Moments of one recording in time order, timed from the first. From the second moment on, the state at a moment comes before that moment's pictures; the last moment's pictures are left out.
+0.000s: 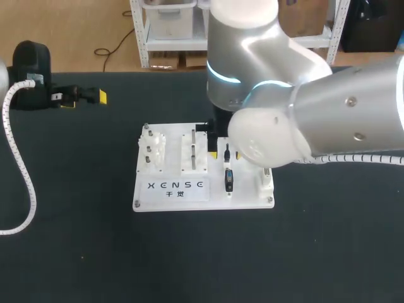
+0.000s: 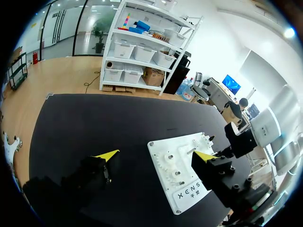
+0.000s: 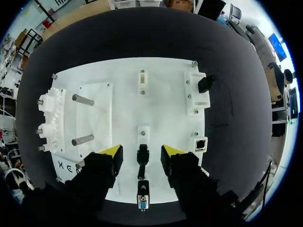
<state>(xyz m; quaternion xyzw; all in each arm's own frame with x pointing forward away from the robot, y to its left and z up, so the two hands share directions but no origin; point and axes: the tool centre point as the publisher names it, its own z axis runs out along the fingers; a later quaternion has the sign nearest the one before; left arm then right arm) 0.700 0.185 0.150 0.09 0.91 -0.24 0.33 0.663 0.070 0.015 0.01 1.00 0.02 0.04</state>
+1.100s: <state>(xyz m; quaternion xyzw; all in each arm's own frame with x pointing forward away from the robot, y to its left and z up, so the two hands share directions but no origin) 0.700 0.185 0.150 0.09 0.91 -0.24 0.33 0.673 0.062 0.035 0.02 1.00 0.03 0.07</state>
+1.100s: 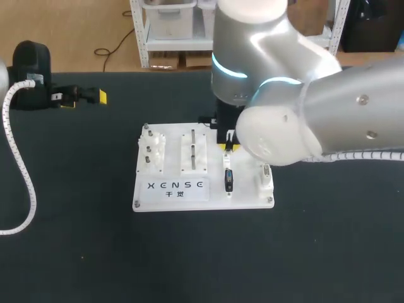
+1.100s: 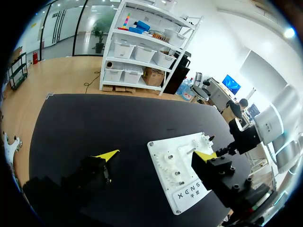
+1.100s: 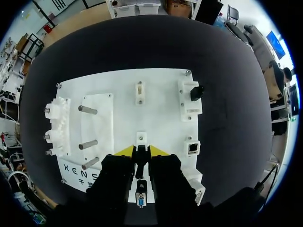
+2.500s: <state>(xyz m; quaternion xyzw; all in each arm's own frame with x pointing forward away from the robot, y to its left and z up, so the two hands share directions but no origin) 0.700 0.185 0.150 0.09 0.91 -0.24 0.33 0.669 -0.008 0.026 0.05 1.00 0.00 0.05</state>
